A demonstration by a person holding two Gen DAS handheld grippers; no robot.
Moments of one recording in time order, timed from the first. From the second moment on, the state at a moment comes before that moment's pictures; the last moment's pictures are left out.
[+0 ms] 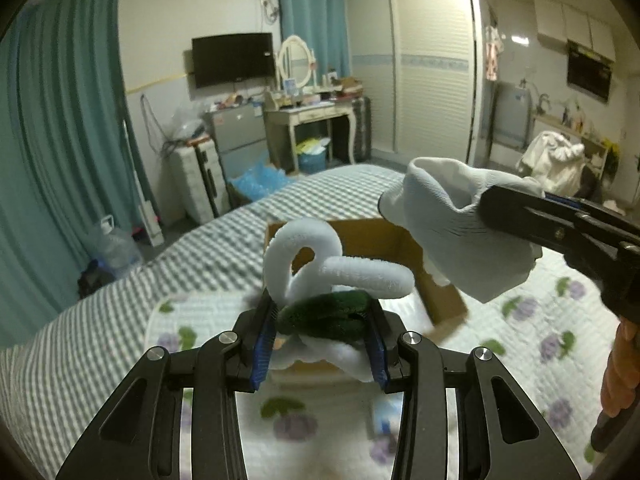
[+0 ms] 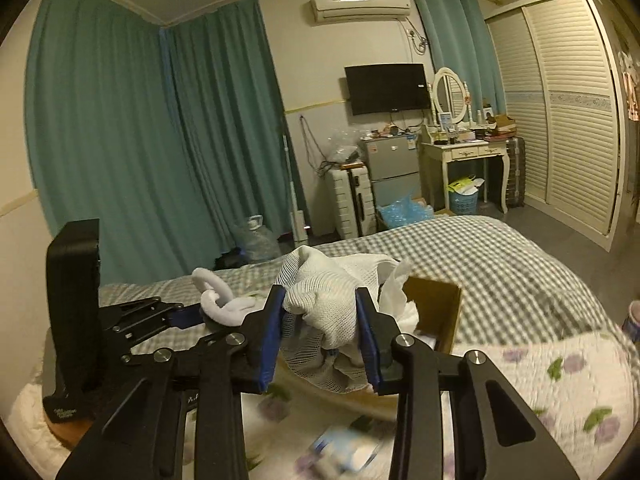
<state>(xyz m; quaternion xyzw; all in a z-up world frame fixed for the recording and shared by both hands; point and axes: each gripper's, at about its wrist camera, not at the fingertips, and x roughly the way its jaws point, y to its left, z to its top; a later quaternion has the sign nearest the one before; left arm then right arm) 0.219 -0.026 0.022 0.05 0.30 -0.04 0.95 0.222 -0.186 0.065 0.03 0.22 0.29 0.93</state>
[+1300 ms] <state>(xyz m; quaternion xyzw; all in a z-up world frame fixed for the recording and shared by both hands) 0.094 -0.023 0.153 0.05 0.15 -0.03 0.99 0.125 -0.212 0.171 -0.05 0.17 0.15 0.97</state>
